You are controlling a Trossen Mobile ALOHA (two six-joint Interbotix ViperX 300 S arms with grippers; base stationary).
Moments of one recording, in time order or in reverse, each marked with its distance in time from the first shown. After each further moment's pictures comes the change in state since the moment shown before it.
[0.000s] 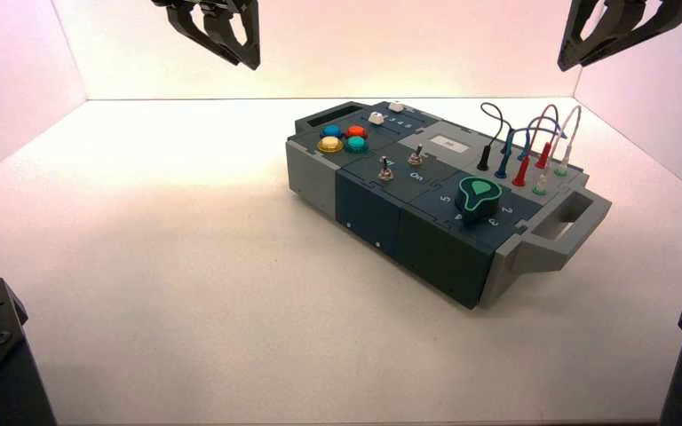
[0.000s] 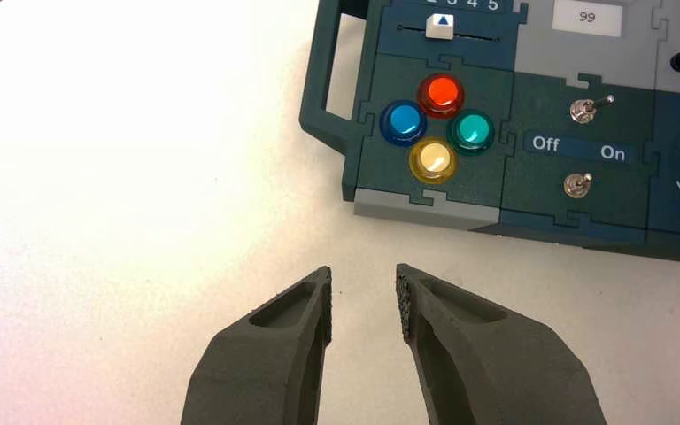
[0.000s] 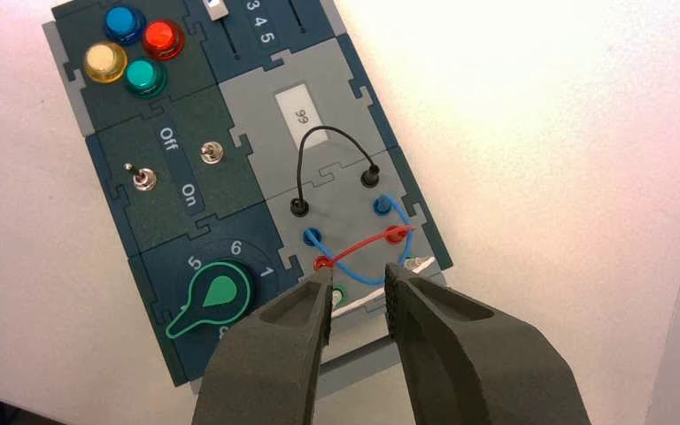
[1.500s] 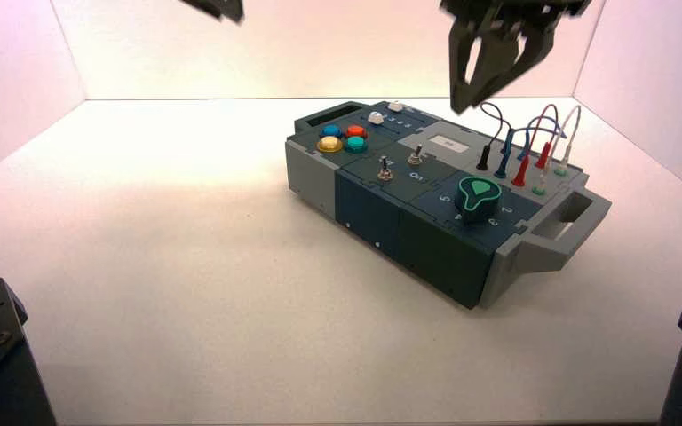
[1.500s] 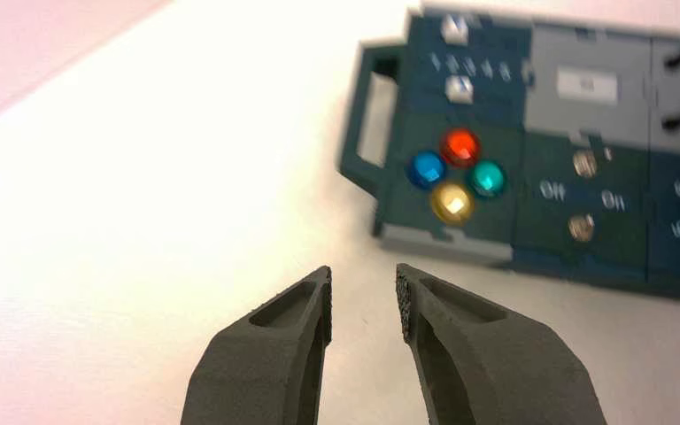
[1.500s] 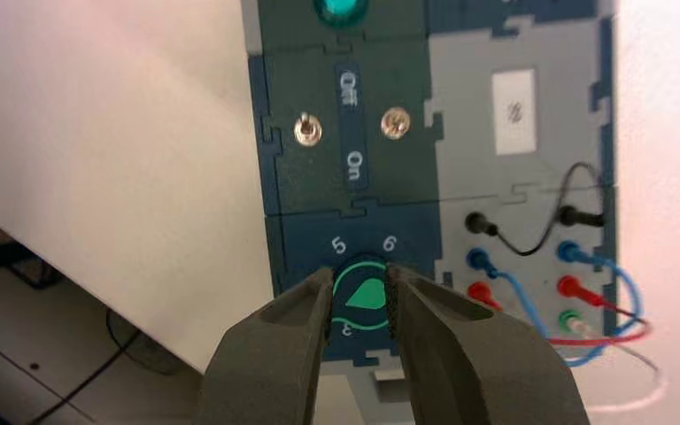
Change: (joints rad) left arm 0.063 -0.141 0.009 0.006 -0.034 0.003; right arm 0.339 0.327 -0.152 0.037 0.064 0.008
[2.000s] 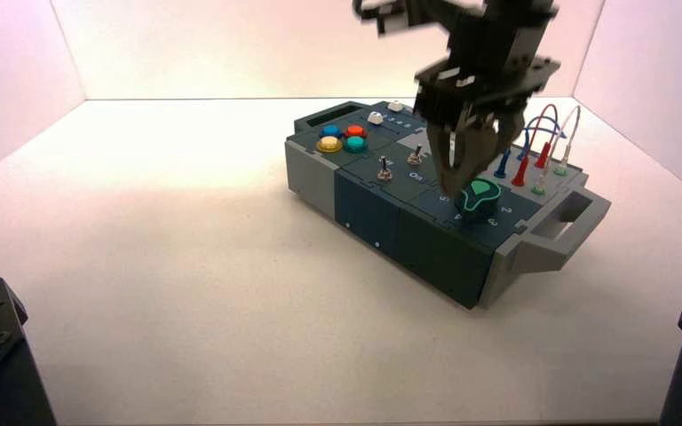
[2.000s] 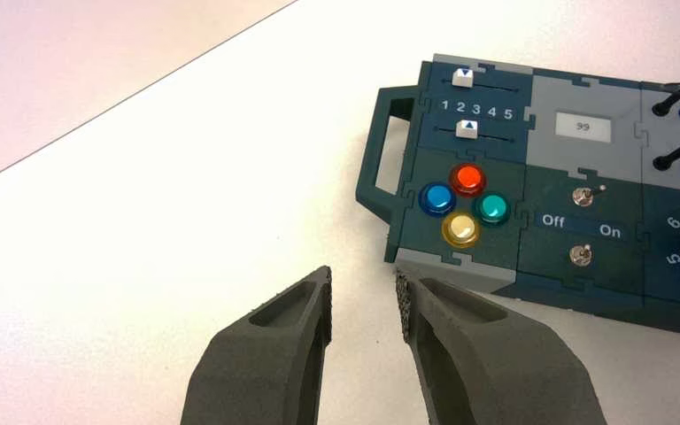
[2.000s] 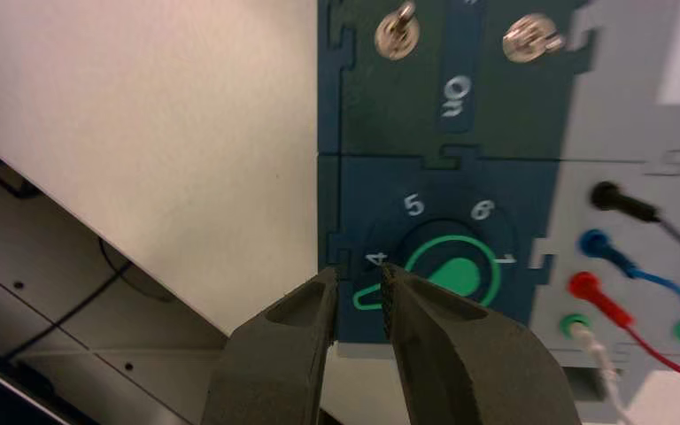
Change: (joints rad) left arm 0.000 -0.051 0.018 -0.003 -0.021 0.000; right arm 0.120 0.184 0.029 0.009 0.000 0.002
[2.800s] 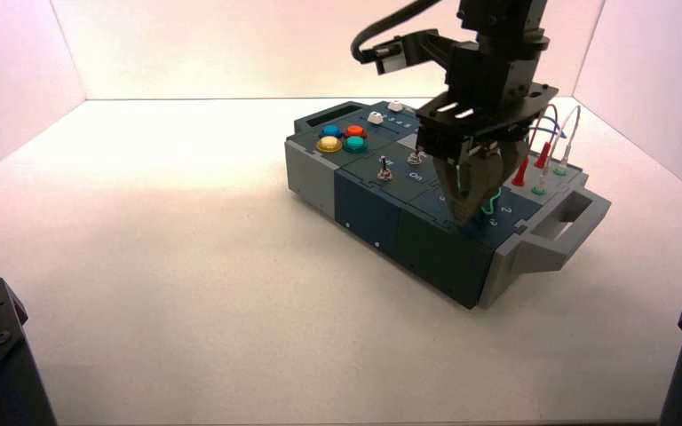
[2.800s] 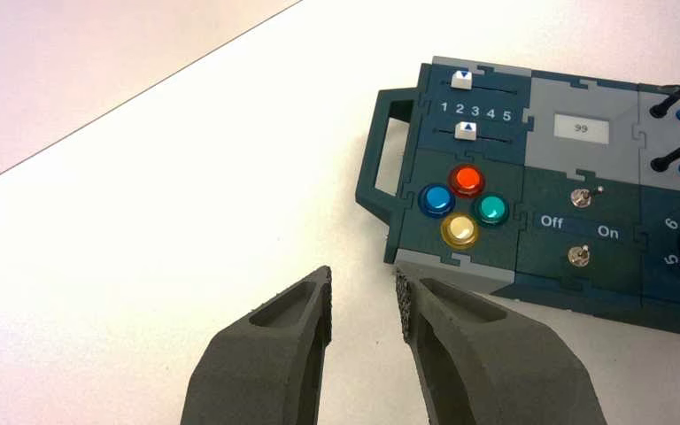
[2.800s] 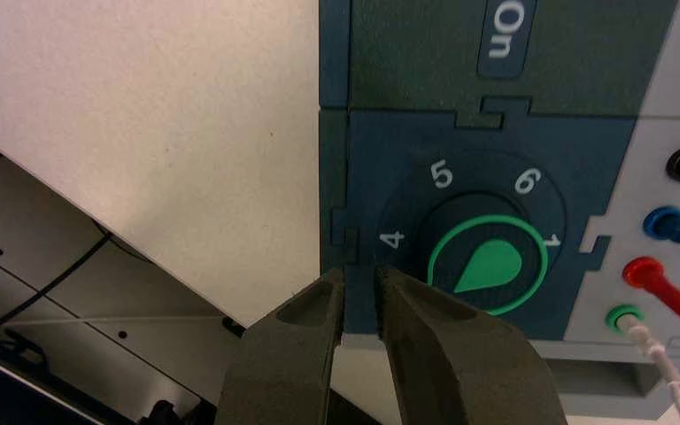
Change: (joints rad) left arm 0.000 -0.008 0.000 0.002 0.003 0.000; right arm 0.006 0.048 0.018 0.002 0.017 0.006
